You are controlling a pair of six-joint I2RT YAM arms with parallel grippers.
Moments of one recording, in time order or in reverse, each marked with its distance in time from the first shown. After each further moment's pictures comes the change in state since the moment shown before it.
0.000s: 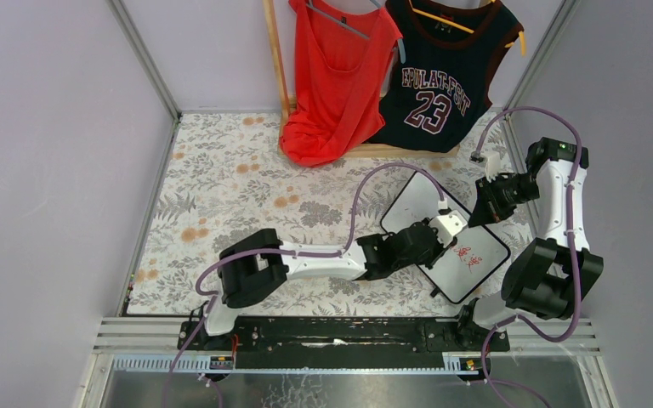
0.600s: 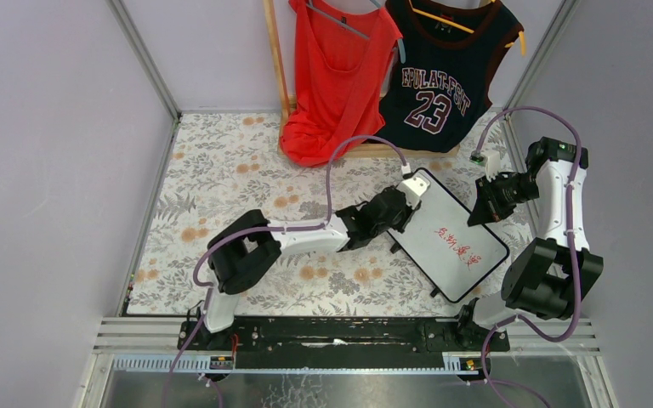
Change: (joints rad) left arm 0.182 -0.027 -0.072 -0.002 -0.010 0.018; right arm 0.000 -0.001 -0.005 0.010 -0.003 0.001
